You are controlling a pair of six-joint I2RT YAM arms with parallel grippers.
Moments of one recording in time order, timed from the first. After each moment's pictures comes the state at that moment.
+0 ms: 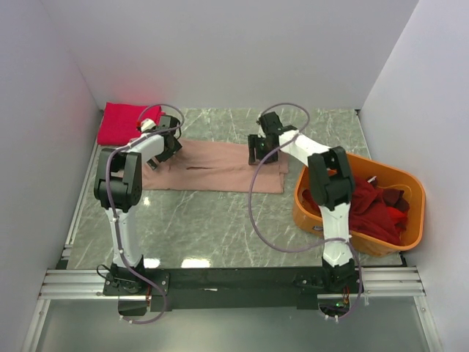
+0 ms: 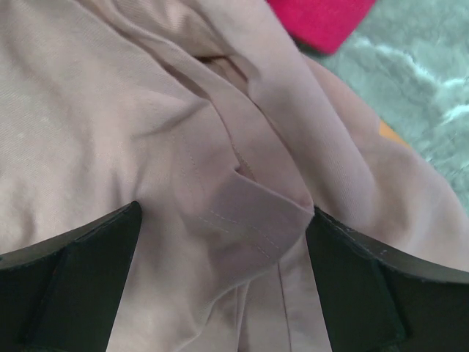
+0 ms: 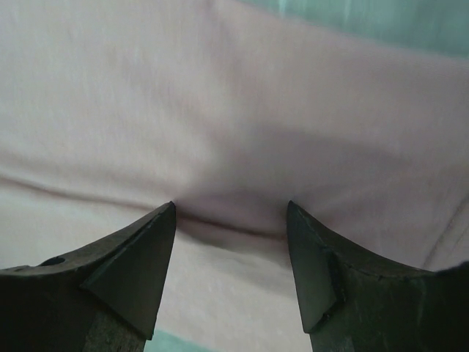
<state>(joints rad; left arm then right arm) -0.18 2.08 1.48 -0.48 -0.50 -0.89 0.38 2.21 1.71 -0.56 -0.12 0.28</state>
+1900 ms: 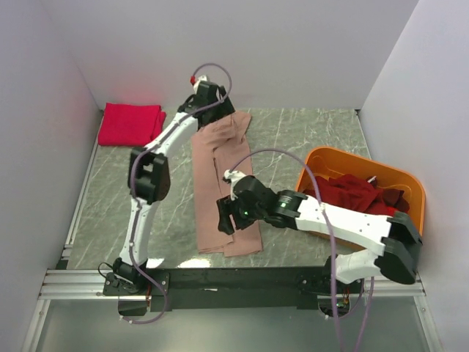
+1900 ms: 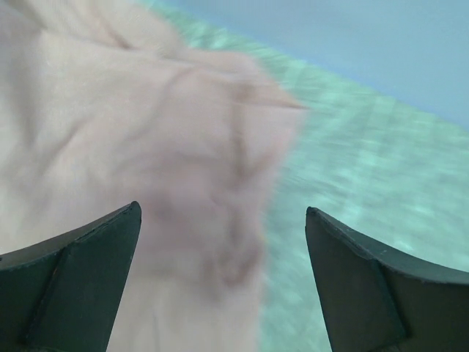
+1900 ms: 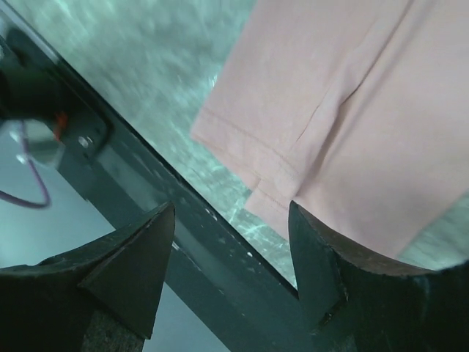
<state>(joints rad) -0.40 2.44 2.24 -0.41 -0.12 -0.72 1.06 1.37 1.00 -0.46 -0.08 0.54</state>
